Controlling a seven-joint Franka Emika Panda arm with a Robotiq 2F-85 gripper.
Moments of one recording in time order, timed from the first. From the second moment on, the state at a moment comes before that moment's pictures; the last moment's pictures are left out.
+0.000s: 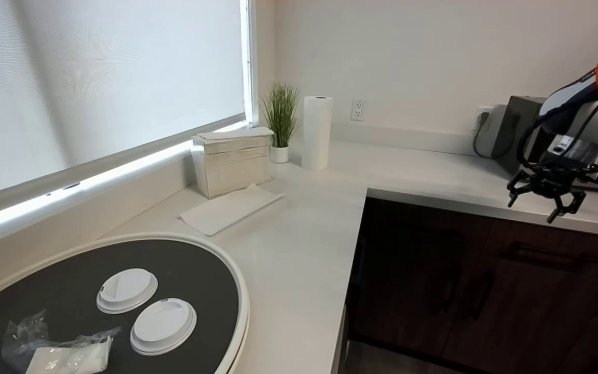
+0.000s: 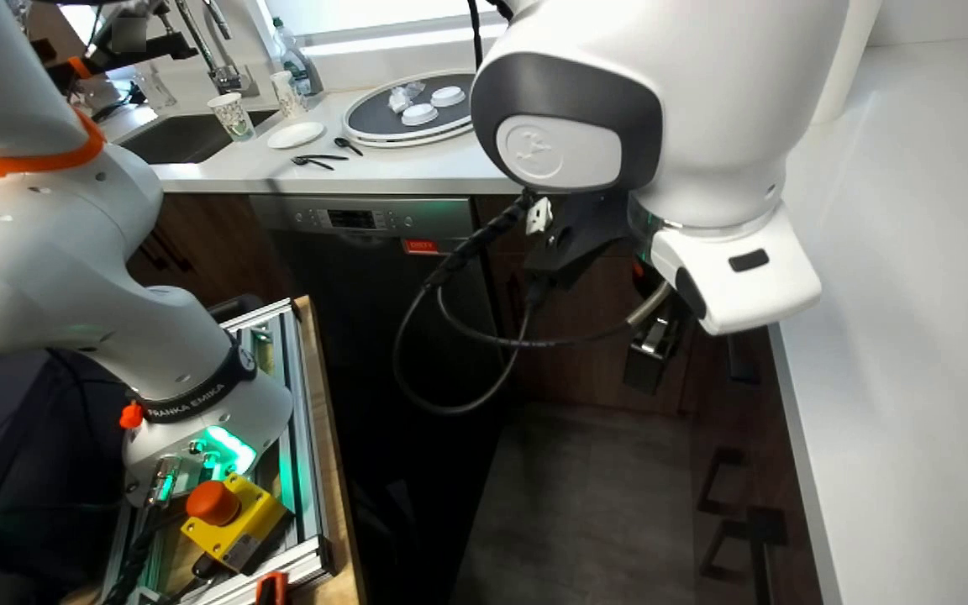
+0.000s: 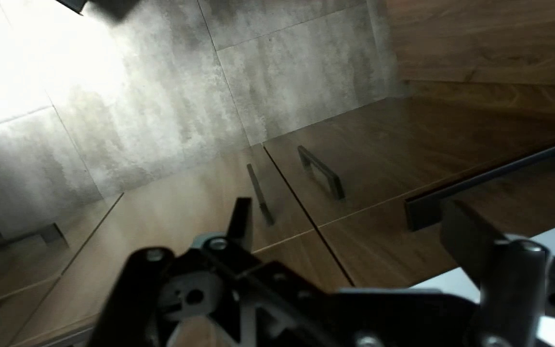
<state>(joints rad) -0.28 0.20 -0.30 -2.15 0.32 2.34 0.21</state>
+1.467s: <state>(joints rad) -0.36 0.36 -0.32 -2.20 0.54 2.64 0.45</state>
